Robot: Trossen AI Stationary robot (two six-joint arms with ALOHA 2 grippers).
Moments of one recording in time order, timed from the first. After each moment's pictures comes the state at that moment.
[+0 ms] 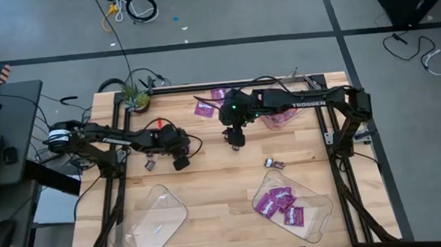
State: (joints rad) left arm 0.16 1.45 0.58 -0.25 -0.22 -0.16; right arm -0.23 1.75 1.42 -0.57 -0.12 -0.08
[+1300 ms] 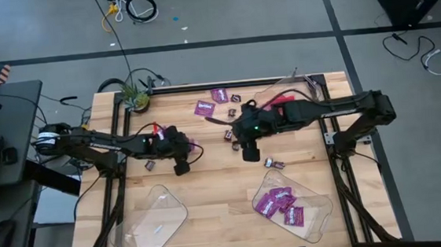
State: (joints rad) left arm 0.03 1.30 0.58 -0.20 -0.27 -0.13; right arm 0.01 1.56 1.42 -0.69 0.13 -0.02
